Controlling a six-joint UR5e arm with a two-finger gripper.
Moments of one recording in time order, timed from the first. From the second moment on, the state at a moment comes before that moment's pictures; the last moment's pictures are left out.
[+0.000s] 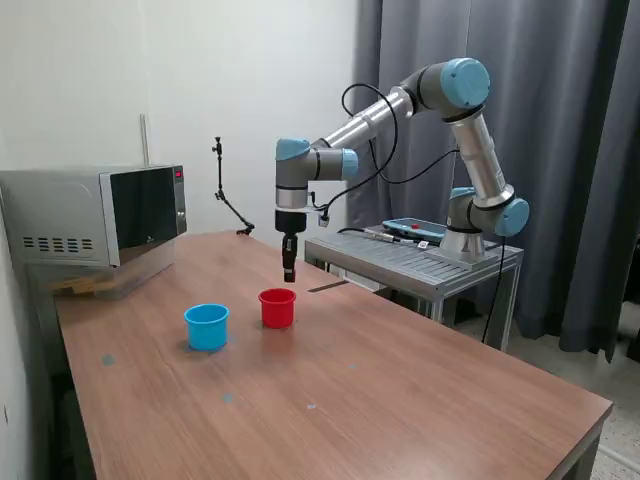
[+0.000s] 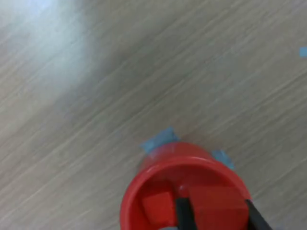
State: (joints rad) arm -0.30 -0.98 1.52 -2.12 -1.58 -2.75
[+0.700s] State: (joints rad) arm -0.30 -0.91 1.45 -2.07 -1.57 -2.76
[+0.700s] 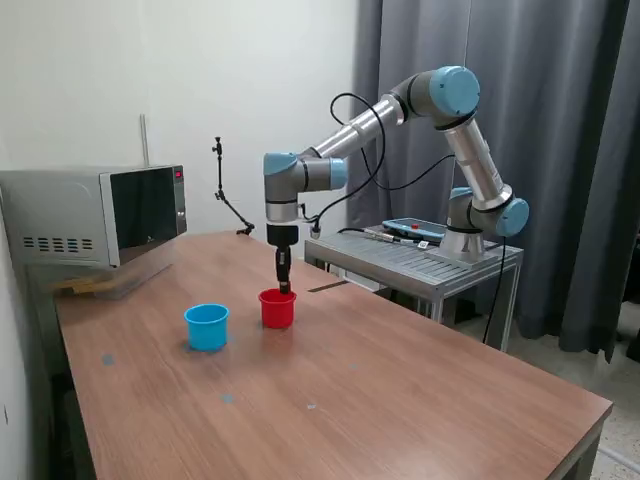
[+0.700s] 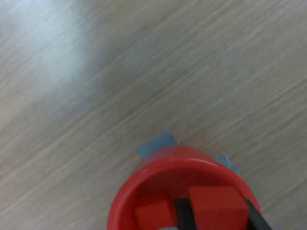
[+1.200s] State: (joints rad) arm -0.30 -0.91 1.45 -2.05 -1.58 -2.76
